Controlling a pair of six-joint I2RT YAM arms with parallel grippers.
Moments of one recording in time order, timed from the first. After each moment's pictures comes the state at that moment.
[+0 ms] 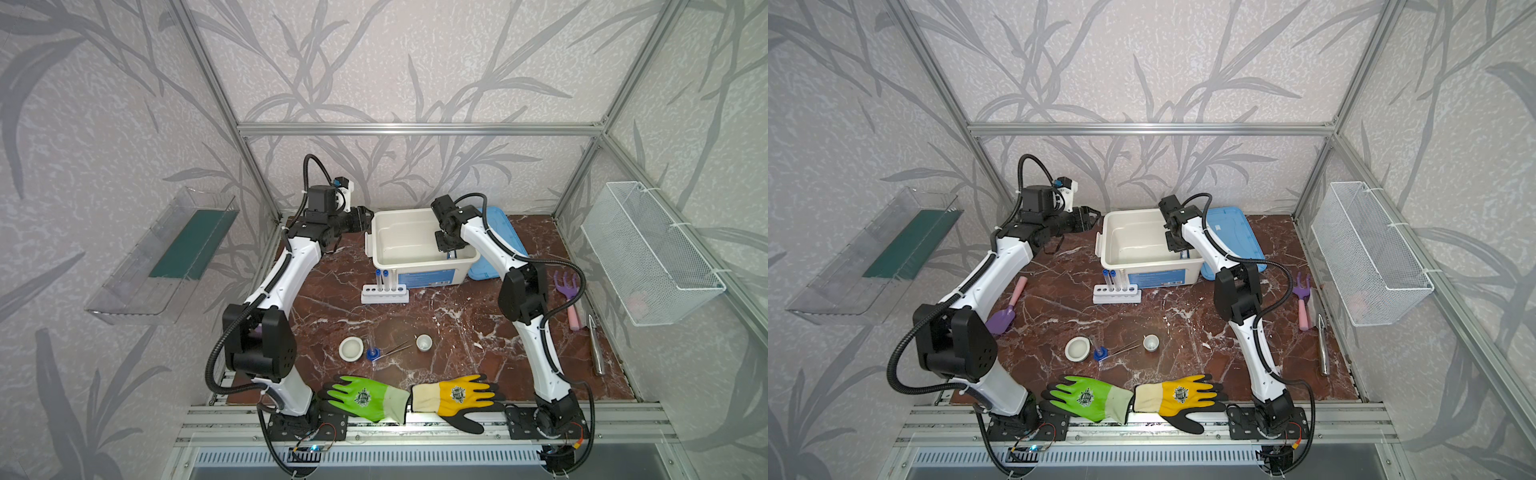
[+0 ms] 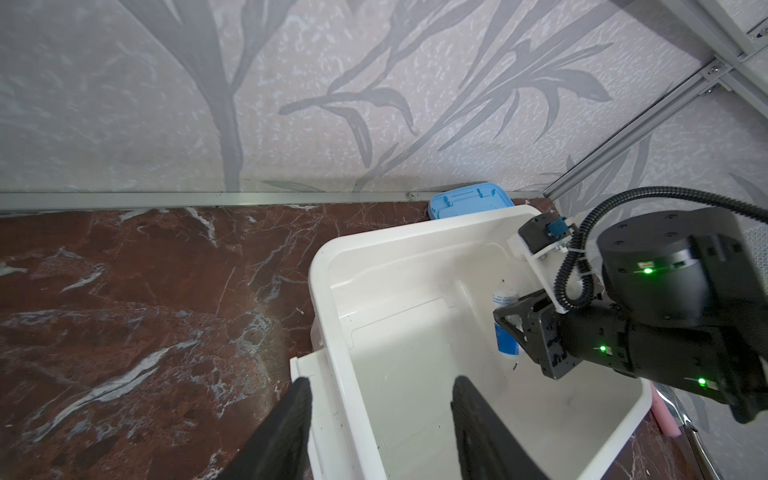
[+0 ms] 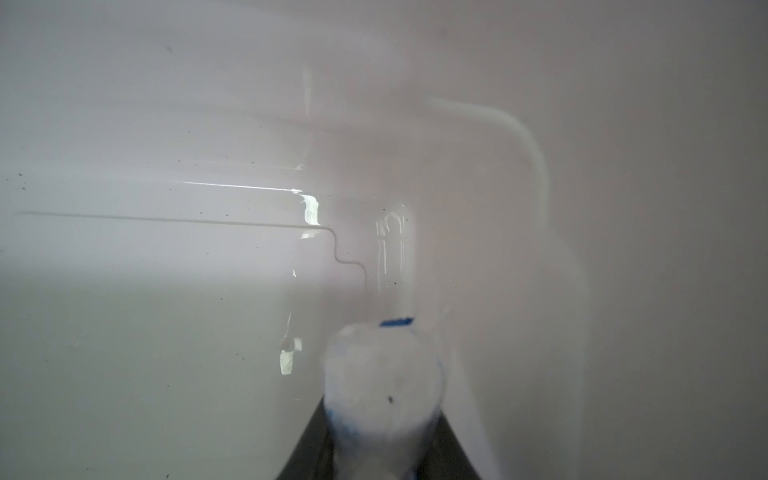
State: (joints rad) left arm -0.12 1.65 1.52 -0.37 0.36 -0.23; right arm 0.45 2.43 2.34 -1.10 0.26 0.25
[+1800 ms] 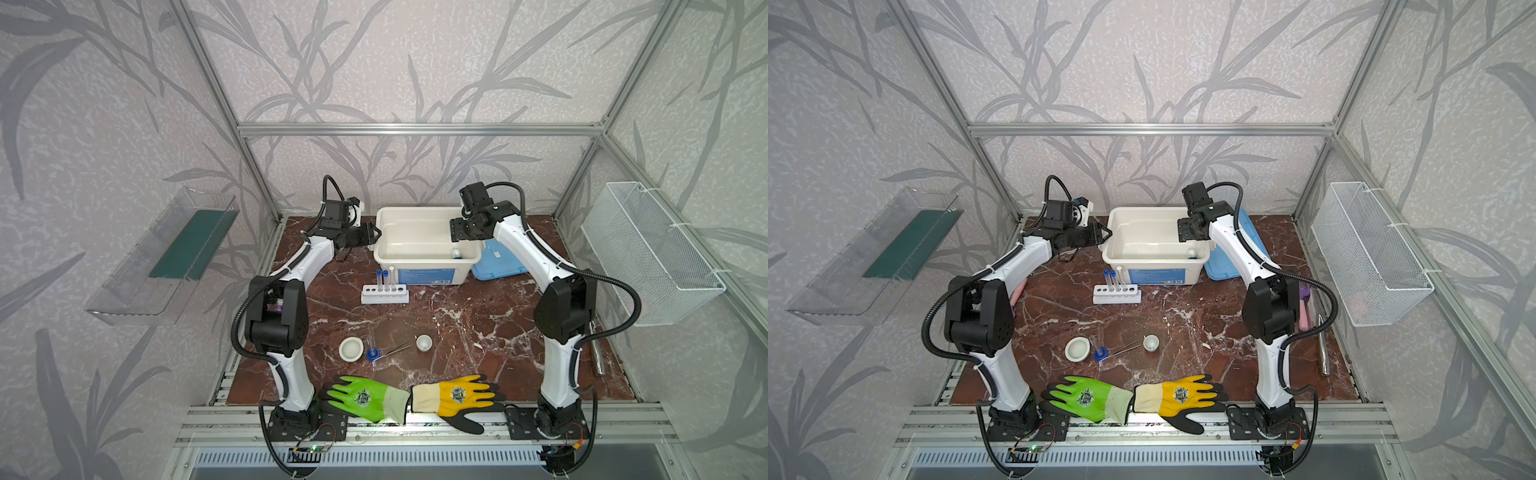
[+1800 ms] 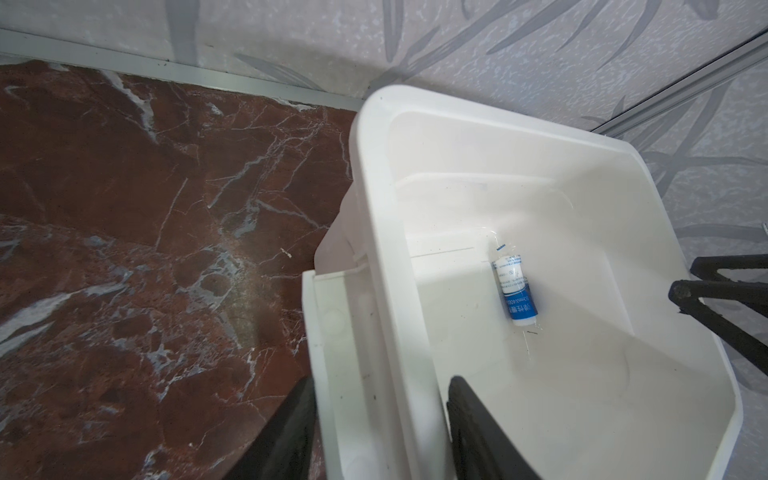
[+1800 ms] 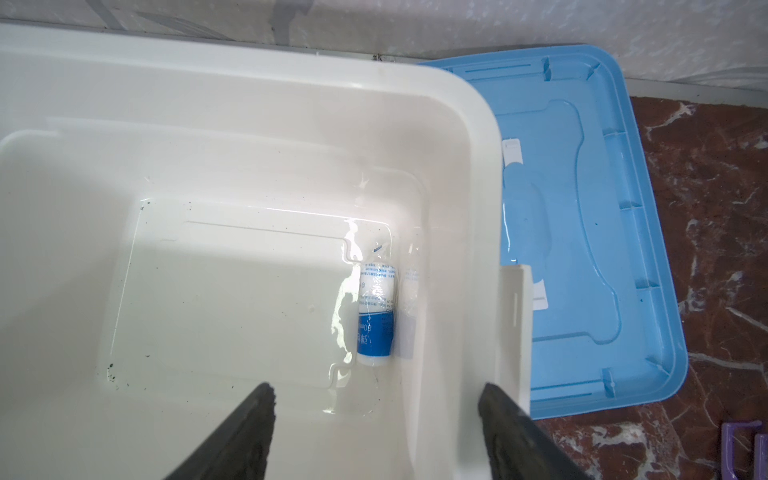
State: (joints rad) left arm -0.15 1.88 1.50 -0.33 0.43 -0.30; right arm 0.38 2.04 2.00 -0.91 0.15 0.25
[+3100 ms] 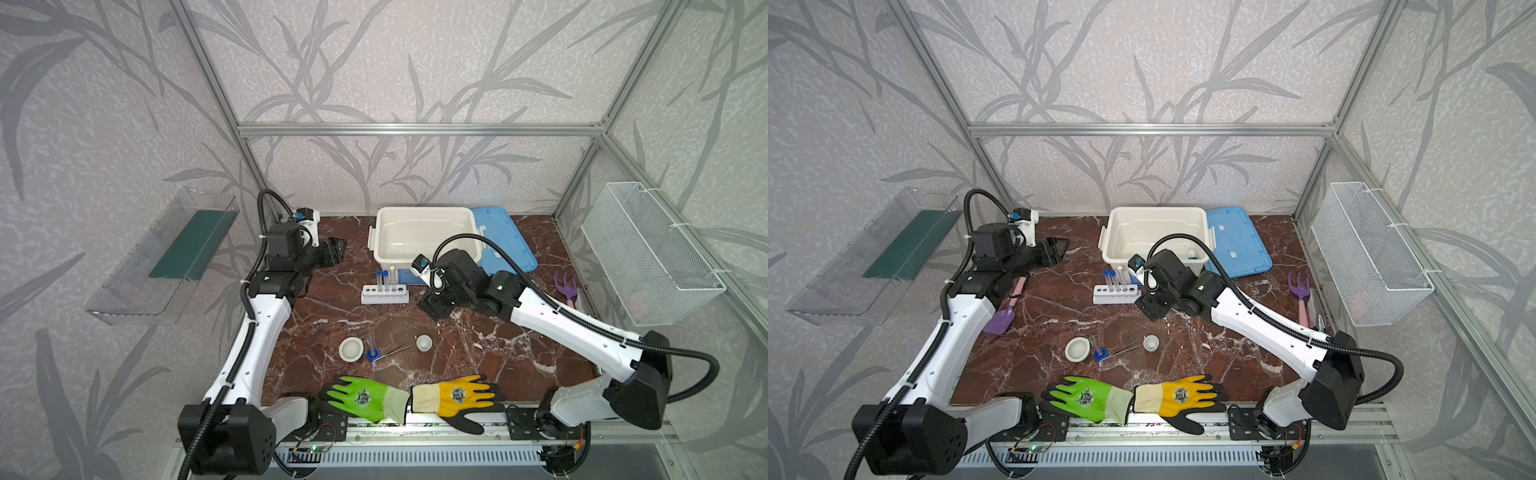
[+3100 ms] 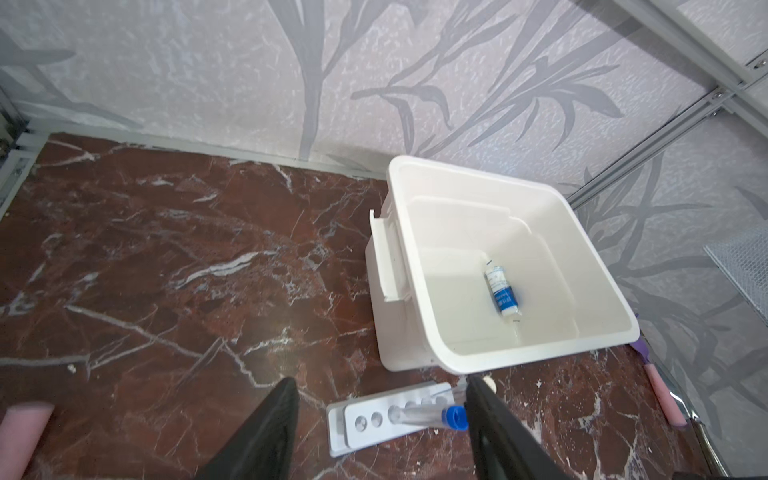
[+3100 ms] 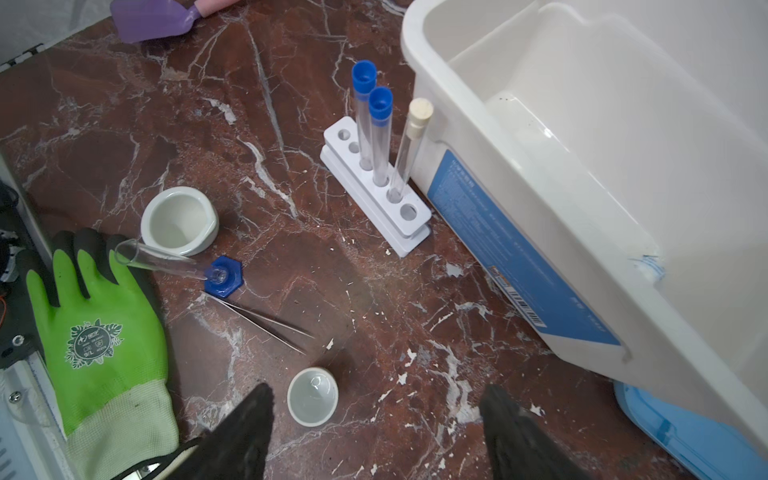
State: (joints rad) left arm 0.00 1.14 1.05 -0.41 0.36 -0.23; right arm 0.88 1.42 1.24 -0.64 0.00 -0.04
